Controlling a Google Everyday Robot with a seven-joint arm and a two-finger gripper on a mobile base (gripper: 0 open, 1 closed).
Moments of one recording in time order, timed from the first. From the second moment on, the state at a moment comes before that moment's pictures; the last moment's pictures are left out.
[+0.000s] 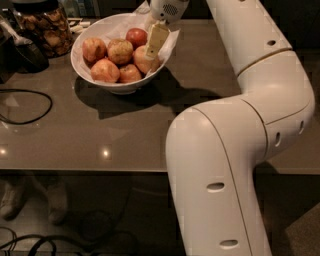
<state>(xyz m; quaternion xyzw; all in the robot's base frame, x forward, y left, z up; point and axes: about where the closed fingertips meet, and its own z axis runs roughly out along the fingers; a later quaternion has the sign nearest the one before) 0.728 0.012 0.957 -0.70 0.67 0.07 0.24</state>
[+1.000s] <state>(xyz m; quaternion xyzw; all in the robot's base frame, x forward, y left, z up) 0.728 0.018 0.949 -0.70 0.67 0.08 0.24</state>
